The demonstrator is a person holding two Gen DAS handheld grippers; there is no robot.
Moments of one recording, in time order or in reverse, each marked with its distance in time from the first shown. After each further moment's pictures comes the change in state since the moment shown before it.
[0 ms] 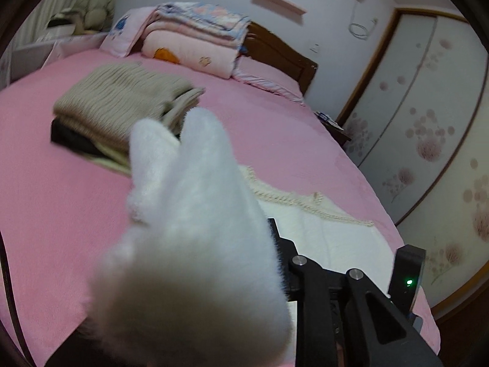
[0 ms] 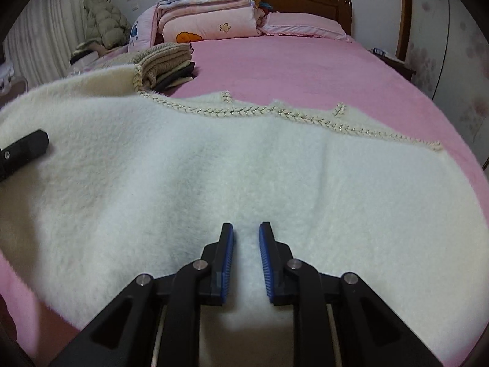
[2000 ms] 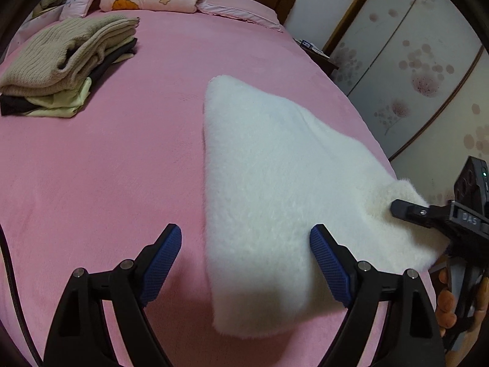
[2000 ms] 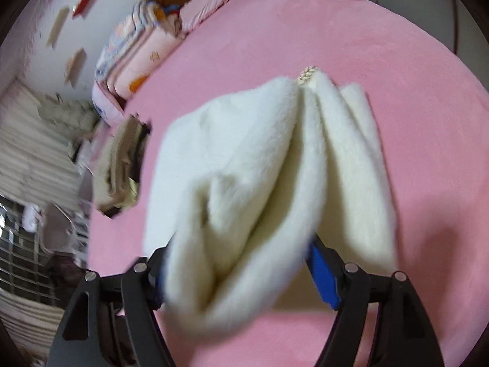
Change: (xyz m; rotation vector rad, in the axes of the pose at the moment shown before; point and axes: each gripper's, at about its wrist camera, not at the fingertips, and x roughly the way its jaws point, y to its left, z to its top) left arm 0.068 -0.080 -0.061 0.054 0.334 -0.016; right arm -0.078 -0.204 0.002 0.502 0.190 0.225
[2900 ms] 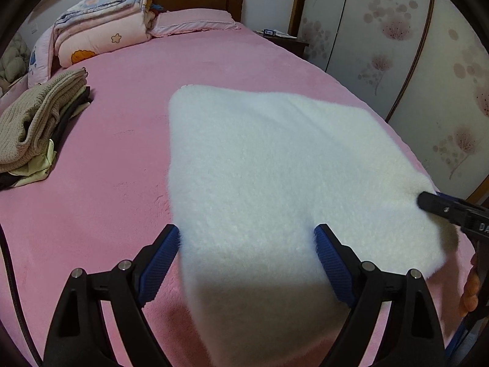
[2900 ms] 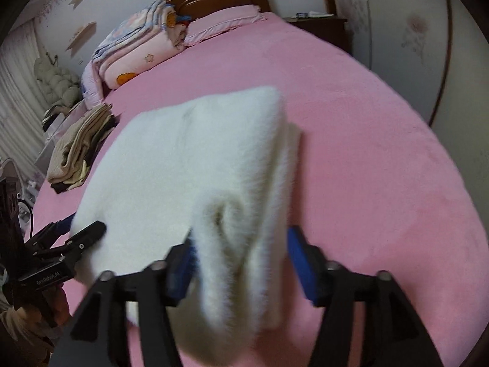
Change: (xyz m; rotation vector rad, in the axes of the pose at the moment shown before) left arm 0.024 -0.086 -0.012 0.291 -0.021 0.089; right arm -0.049 -0.056 -0.037 -0.221 -0.239 -0.224
